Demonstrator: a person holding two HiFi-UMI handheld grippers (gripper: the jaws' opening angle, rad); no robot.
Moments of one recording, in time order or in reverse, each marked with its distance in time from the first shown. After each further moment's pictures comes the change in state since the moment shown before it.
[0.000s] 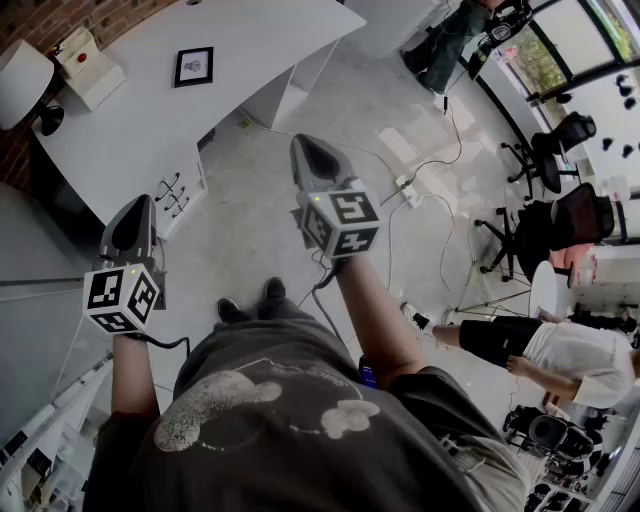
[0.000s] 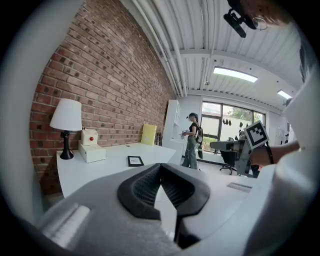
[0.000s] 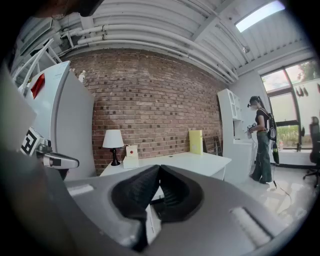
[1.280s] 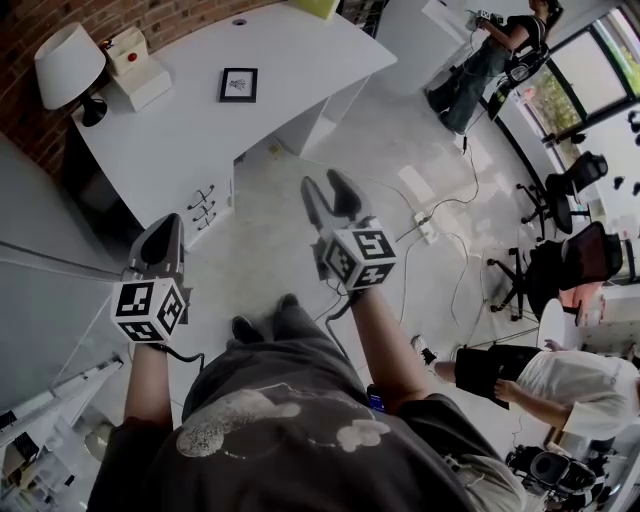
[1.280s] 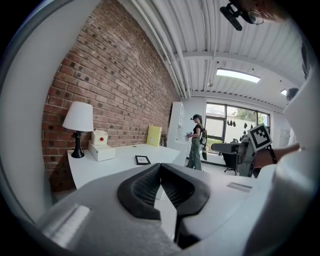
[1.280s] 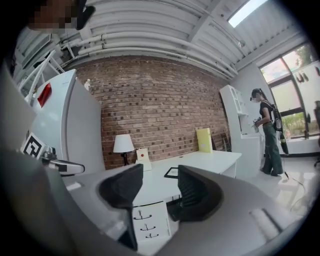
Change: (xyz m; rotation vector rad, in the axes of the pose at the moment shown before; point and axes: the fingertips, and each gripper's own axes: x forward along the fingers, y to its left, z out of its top) left arm -0.034 0.025 -0.017 -0.018 -0.019 0.046; right arm -0.004 0.045 -0.015 0.068 -0.038 0.062
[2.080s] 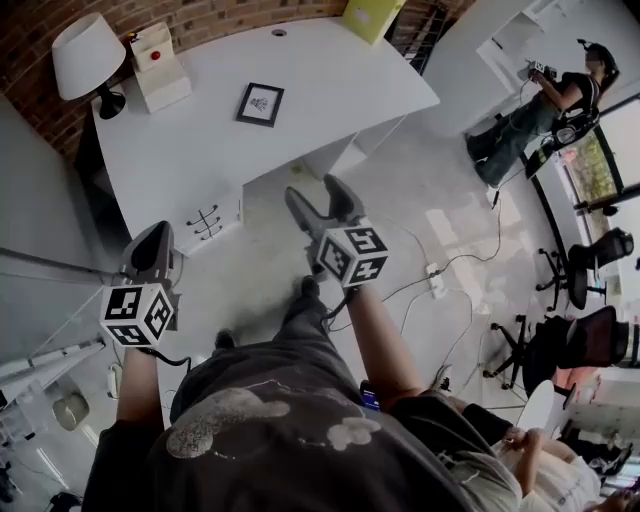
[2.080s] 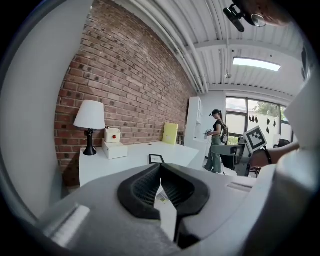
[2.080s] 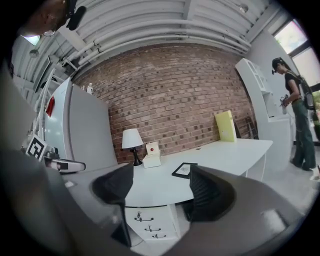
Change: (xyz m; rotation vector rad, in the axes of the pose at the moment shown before) left arm 0.060 0.013 0.000 -0.036 0.029 0.226; right arm 0.119 -0.052 -0.015 0.048 0.090 0.296
